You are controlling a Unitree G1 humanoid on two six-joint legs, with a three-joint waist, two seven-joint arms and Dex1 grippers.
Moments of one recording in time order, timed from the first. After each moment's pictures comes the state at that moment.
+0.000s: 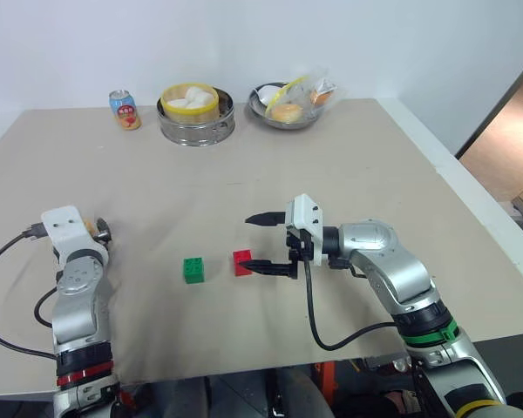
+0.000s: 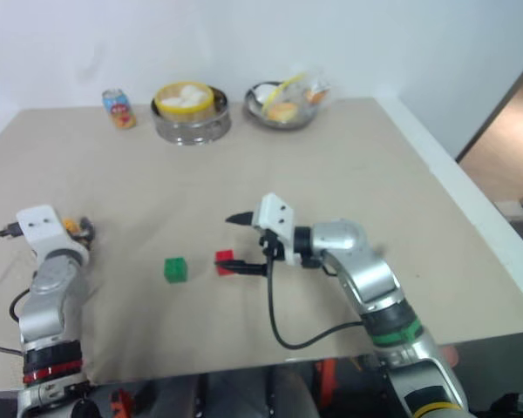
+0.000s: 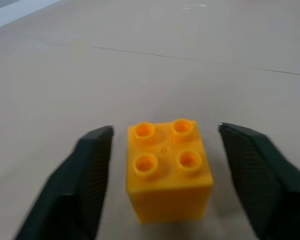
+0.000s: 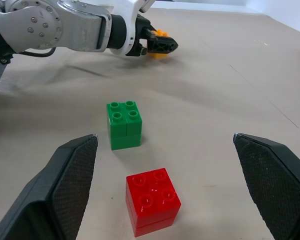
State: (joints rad) left arm -0.32 0.21 0.44 -0.01 -0.11 0.47 0.19; right arm -0.56 -0.46 0.26 -0.13 0.31 0.36 1.04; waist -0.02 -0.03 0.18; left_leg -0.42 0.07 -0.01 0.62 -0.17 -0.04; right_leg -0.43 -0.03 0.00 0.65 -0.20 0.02
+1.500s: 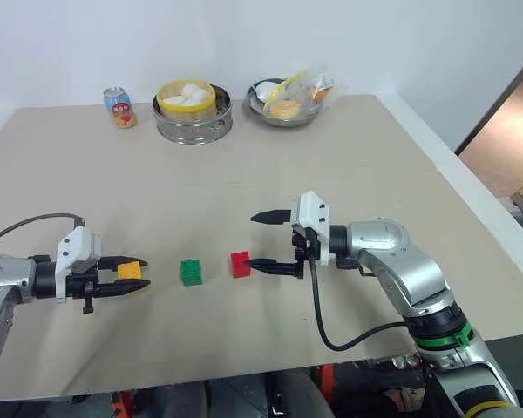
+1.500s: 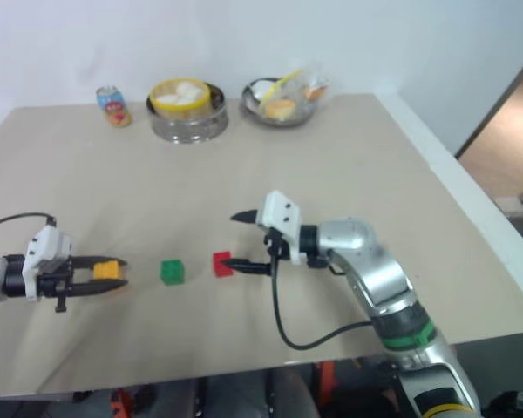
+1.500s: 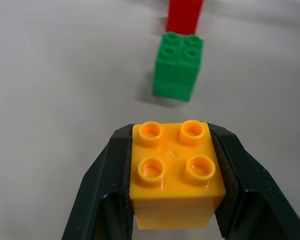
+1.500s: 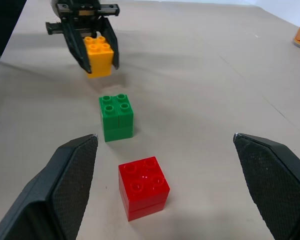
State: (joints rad) left arm -0.11 0.90 0.20 0.07 -0.44 0.14 -1.41; right arm -0.55 -0.52 0.25 -0.23 0.34 0.43 1.00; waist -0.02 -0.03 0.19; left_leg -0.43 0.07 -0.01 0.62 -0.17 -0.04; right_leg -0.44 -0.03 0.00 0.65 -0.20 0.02
